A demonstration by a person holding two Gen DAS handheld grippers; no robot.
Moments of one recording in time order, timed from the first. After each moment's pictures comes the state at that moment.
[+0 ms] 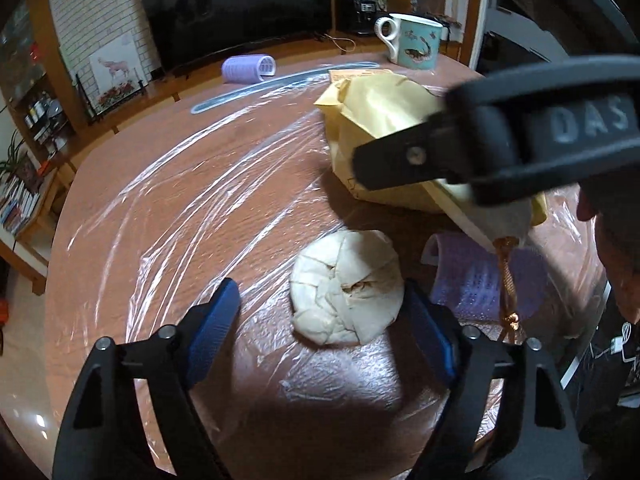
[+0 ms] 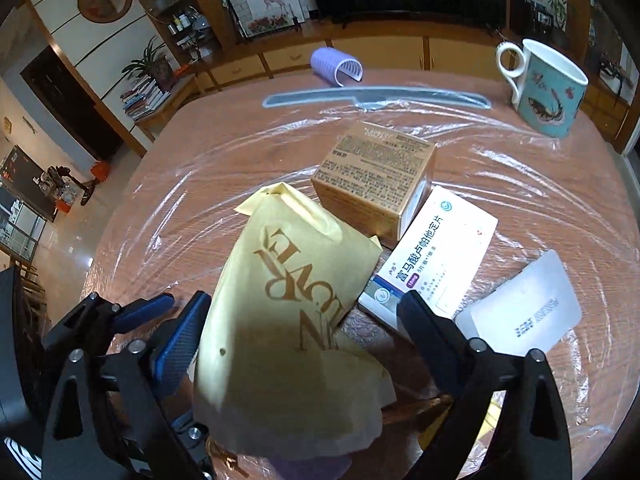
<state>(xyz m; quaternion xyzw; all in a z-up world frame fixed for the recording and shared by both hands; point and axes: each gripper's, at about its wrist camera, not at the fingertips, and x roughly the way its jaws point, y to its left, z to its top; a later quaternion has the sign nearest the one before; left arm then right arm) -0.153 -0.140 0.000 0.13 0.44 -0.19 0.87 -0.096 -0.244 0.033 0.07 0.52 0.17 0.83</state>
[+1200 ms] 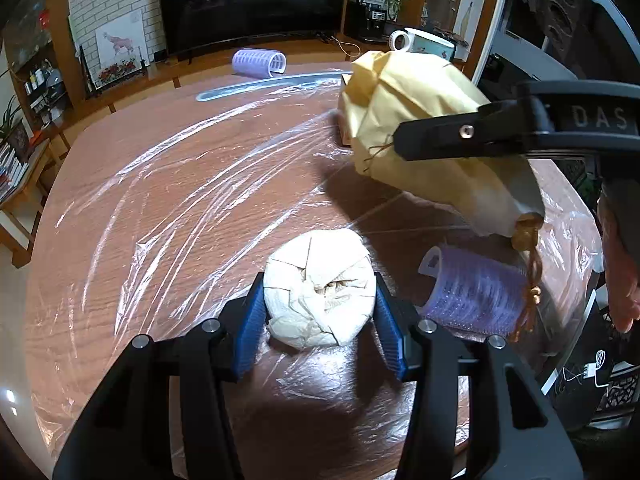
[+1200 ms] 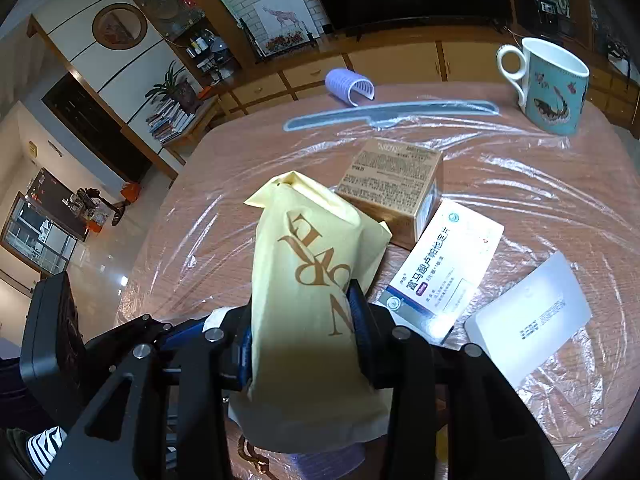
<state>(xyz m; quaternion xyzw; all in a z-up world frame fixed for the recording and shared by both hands) -0.150 -0.124 0.005 0.06 0.46 -0.19 0.87 -0.102 -0.260 0.051 0.12 0.49 0.21 0.84</state>
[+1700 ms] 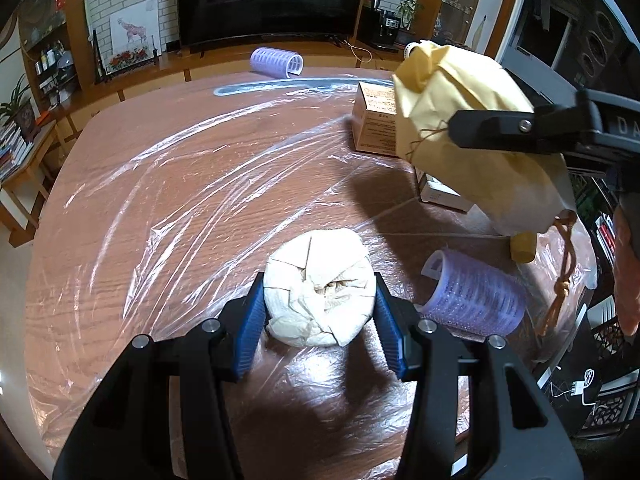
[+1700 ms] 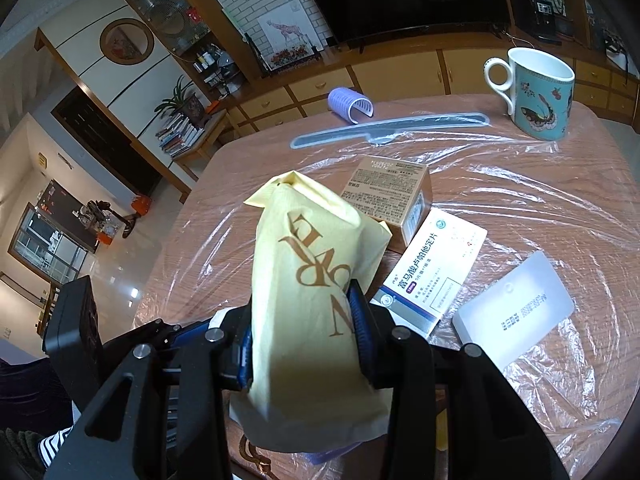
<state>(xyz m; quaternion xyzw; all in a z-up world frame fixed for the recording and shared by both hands) -0.154 -0.111 0.010 0.03 0.46 -0.18 0.87 -0.113 -0.277 0.065 0.14 0.47 0.22 0.84</state>
